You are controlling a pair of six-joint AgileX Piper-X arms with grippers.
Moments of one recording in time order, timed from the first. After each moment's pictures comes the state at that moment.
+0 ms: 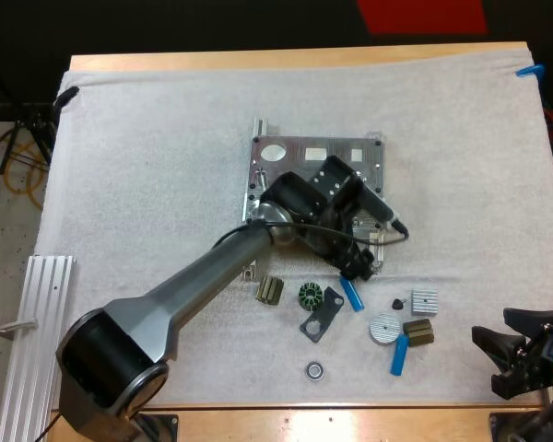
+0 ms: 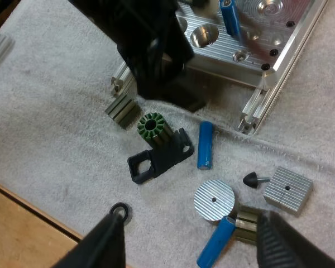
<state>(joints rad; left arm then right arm) -0.77 1.77 -1.39 1.00 0.23 -1.69 0.60 0.48 -1.02 1.33 -0.13 -1.60</state>
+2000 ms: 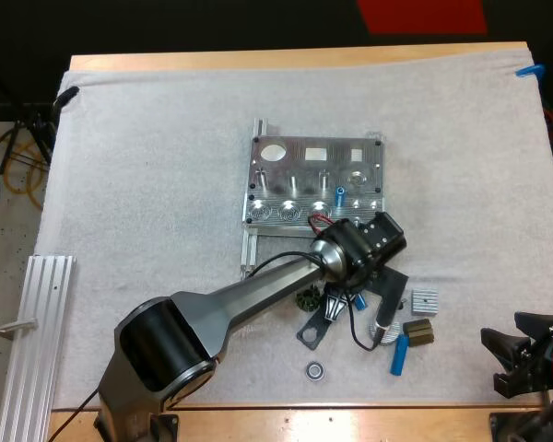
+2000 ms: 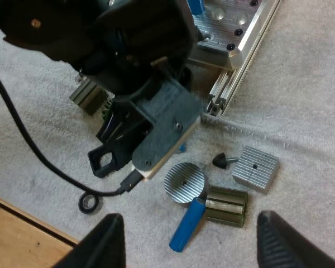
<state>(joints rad) -0.94 1.94 -1.35 0.91 -0.12 -0.76 0.60 0.48 -1.02 1.39 -0.06 -1.59</state>
